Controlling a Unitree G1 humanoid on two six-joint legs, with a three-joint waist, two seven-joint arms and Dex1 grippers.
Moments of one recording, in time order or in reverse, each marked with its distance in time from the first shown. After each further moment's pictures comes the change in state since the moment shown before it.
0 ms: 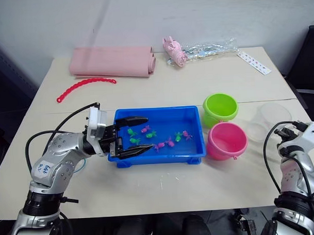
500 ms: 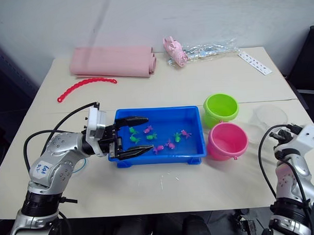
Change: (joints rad) left arm 0.000 0.007 0.000 -0.009 0.001 -0.002 0.000; right arm 0.083 0.032 0.013 -0.111 -0.003 -0.016 -0.056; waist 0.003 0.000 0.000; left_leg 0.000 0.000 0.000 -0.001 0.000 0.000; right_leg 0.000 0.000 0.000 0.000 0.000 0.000
